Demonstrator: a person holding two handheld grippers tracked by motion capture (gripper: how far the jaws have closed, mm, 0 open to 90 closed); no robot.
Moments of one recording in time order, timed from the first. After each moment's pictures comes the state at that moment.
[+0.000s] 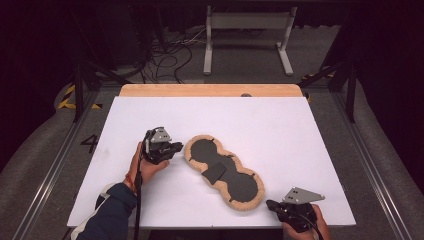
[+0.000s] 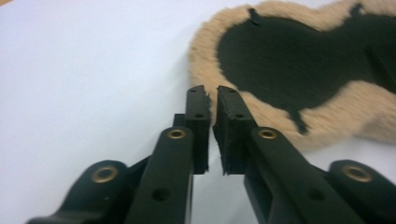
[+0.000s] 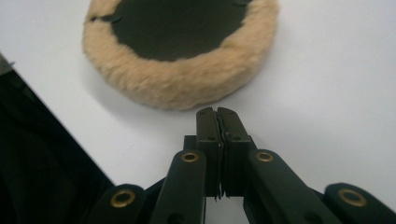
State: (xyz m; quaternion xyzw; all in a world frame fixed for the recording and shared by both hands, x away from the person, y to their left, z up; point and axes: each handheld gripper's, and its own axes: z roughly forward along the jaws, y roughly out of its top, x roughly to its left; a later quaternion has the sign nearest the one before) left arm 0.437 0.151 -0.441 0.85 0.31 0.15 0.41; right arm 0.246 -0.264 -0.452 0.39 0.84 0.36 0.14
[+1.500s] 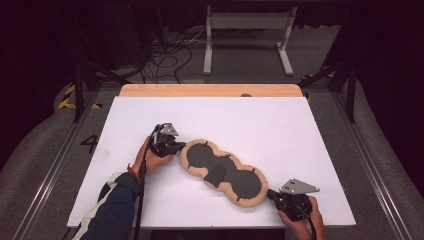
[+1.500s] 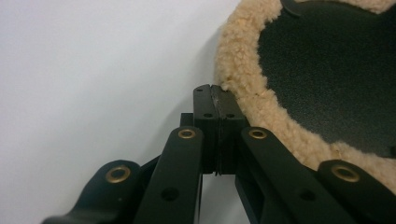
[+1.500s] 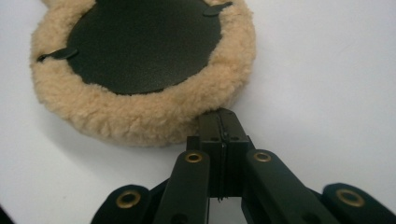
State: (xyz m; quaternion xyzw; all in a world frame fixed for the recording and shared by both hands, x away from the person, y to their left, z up) left arm 0.464 0.141 -0.460 0.88 0.29 0.08 0.37; right arm 0.274 -0.263 -0.457 0.42 0.82 0.35 0.19
